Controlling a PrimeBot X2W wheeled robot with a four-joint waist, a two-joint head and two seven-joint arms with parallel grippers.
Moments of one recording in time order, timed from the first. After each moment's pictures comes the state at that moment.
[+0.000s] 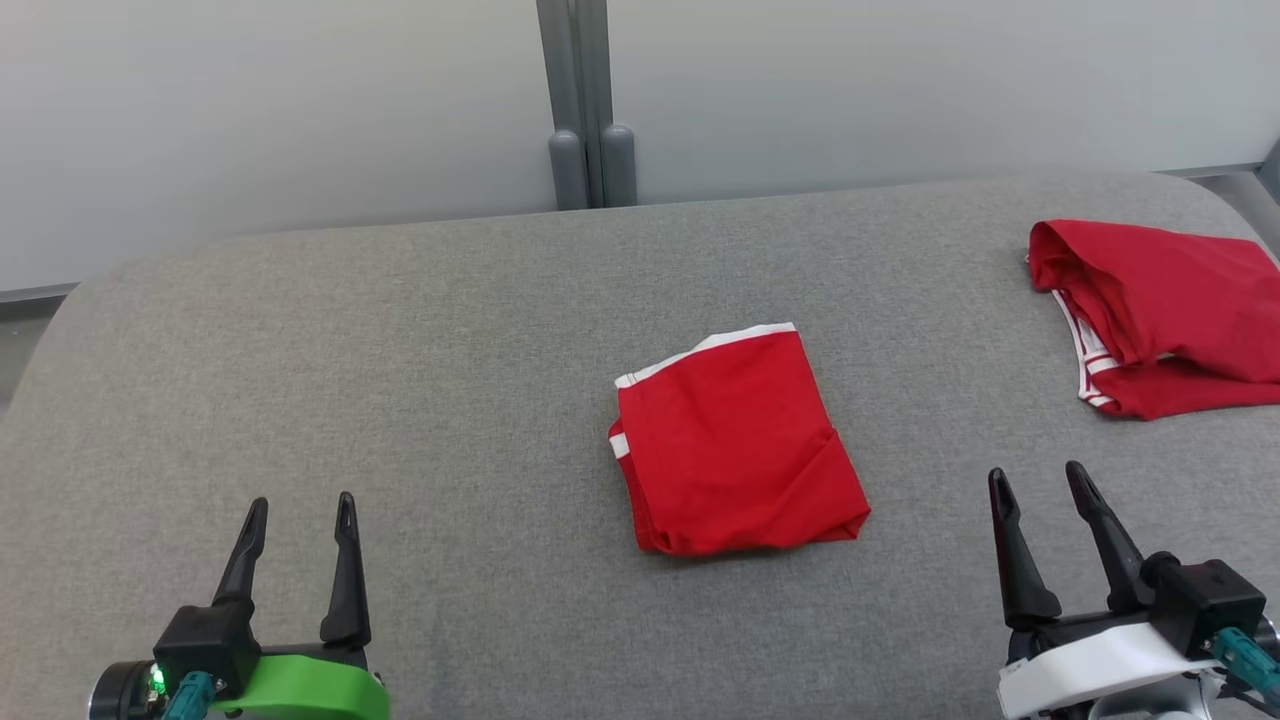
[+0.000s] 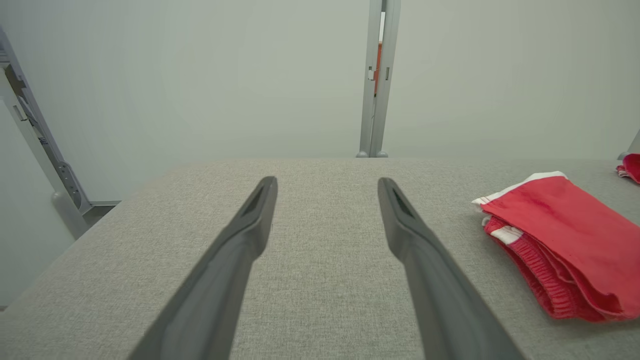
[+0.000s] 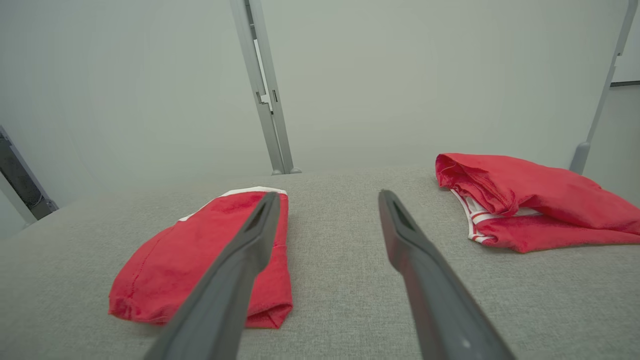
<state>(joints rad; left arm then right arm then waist) 0.02 0.05 0.04 0.19 -0.12 -0.10 -0.26 0.09 -0.13 0.04 0.04 0.25 0.13 -0.26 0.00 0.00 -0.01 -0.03</state>
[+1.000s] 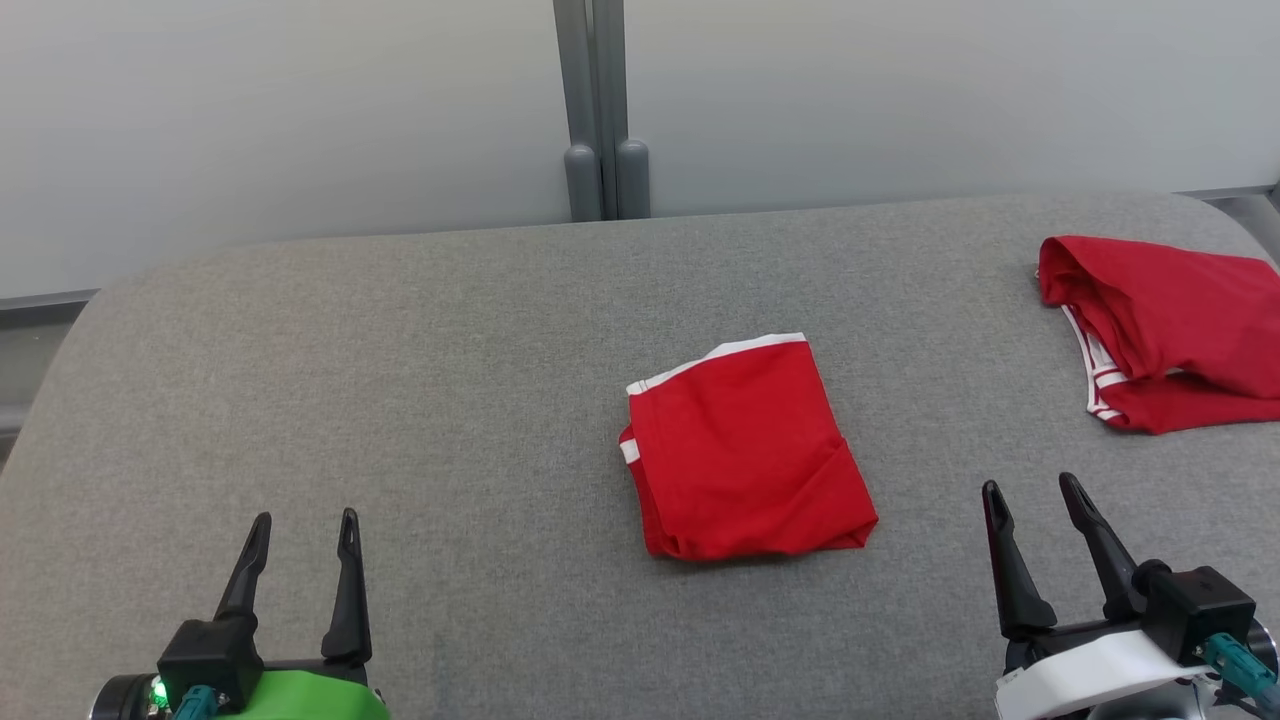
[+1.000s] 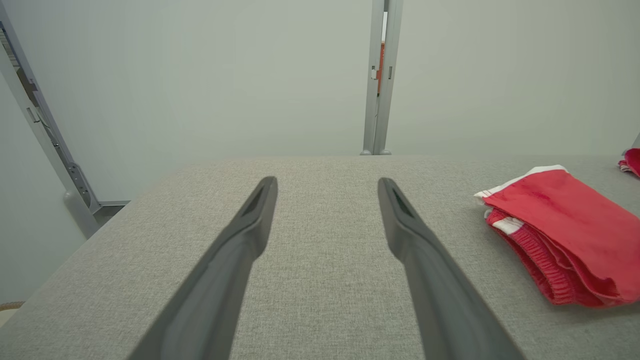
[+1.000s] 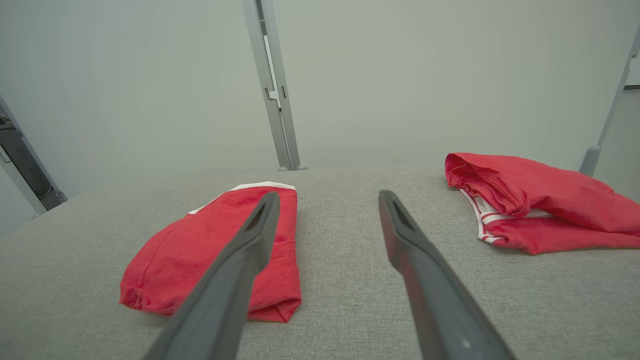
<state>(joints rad) 0.04 0.05 0.04 0.18 -0.11 -0.11 -0.26 0.10 -0.14 0.05 0.06 0.24 0.13 -0.26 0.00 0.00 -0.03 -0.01</state>
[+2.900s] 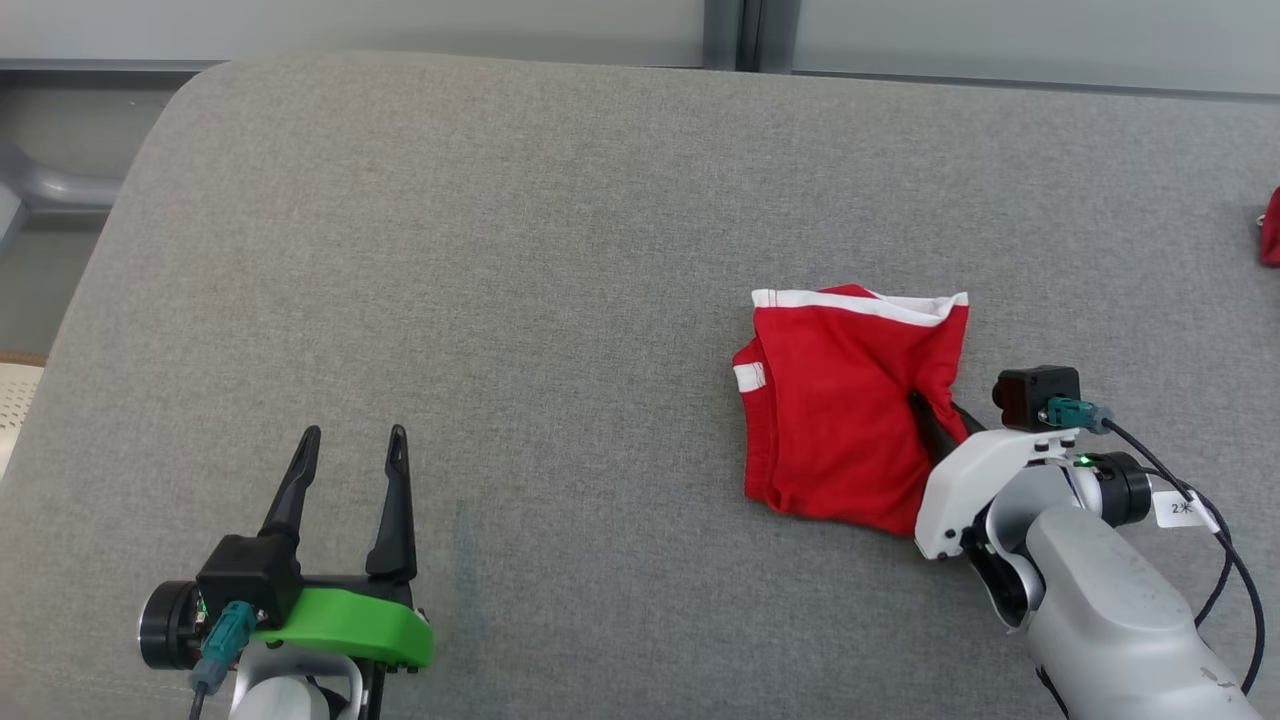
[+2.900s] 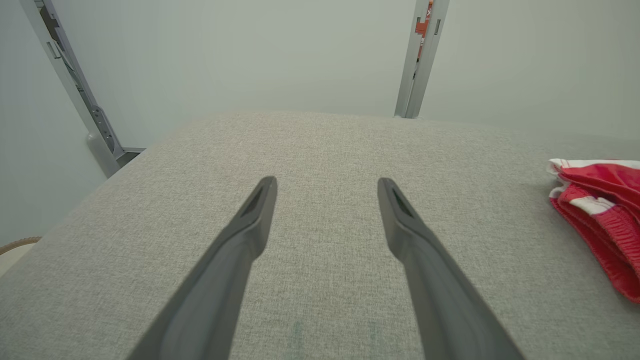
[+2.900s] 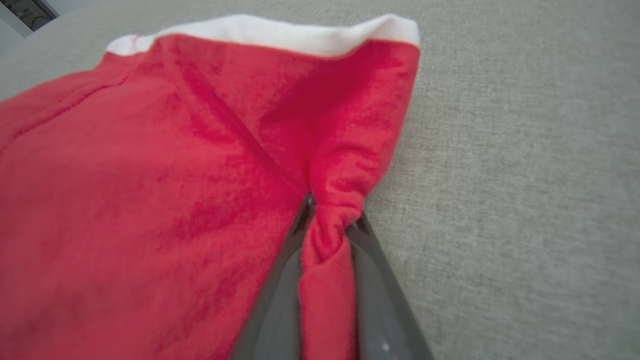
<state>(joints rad) -0.10 0.05 -0.06 0.22 -0.16 -0.09 -0.26 -0.52 -0.17 0.30 0.85 0.41 0.13 -0.10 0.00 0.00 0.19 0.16</state>
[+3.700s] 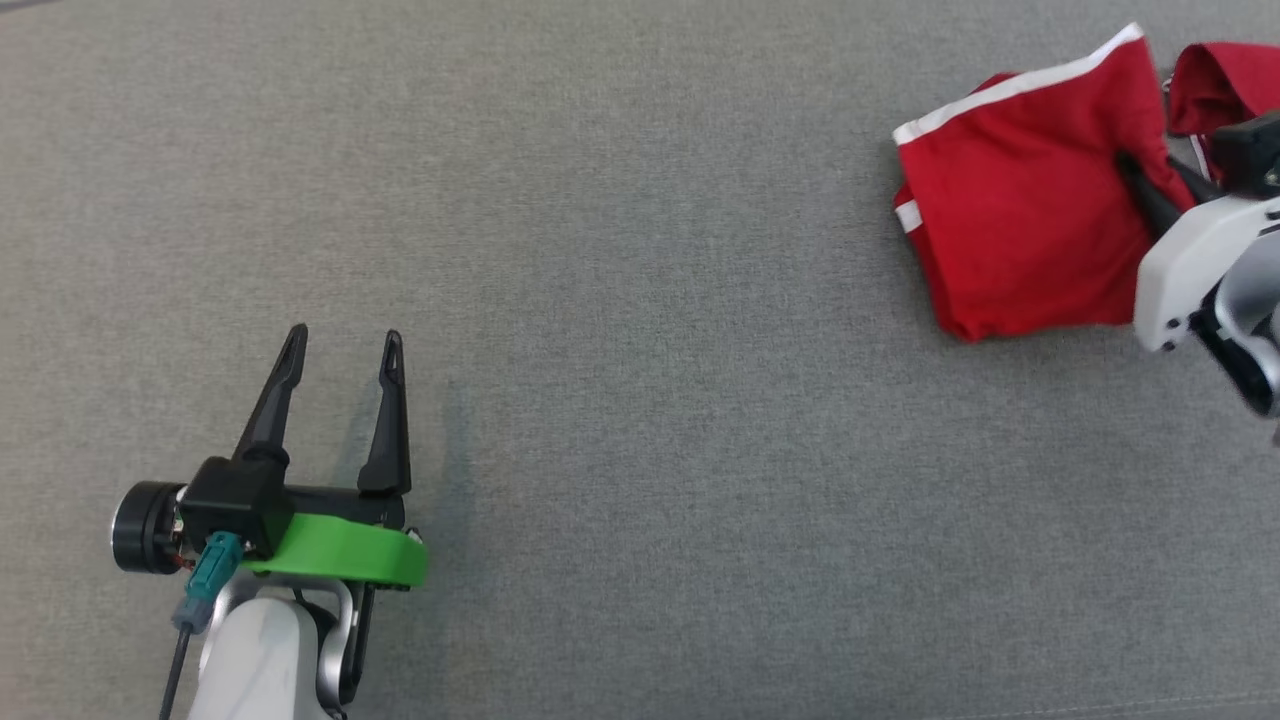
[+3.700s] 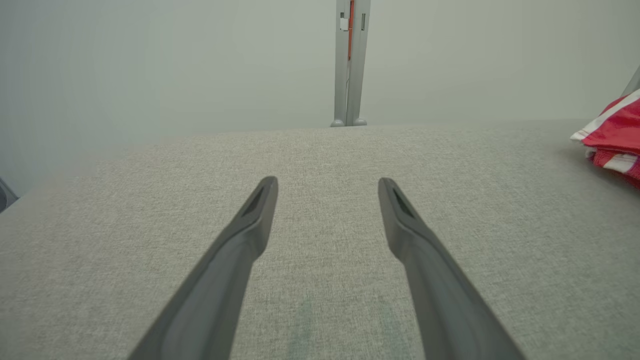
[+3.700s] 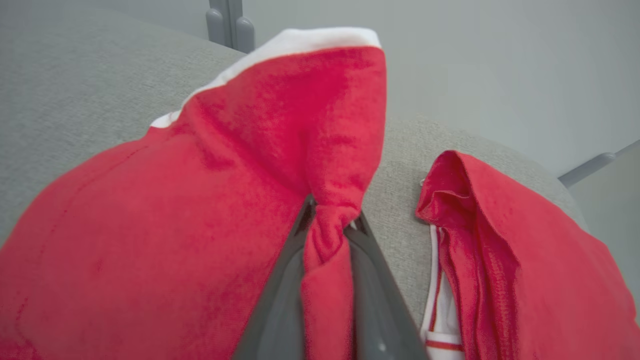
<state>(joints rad) -0.20 0.06 -0.07 0.16 -0.11 -0.10 -0.26 -0.79 -0.58 0.53 0.67 0.51 0.13 -0.01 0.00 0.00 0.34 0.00</state>
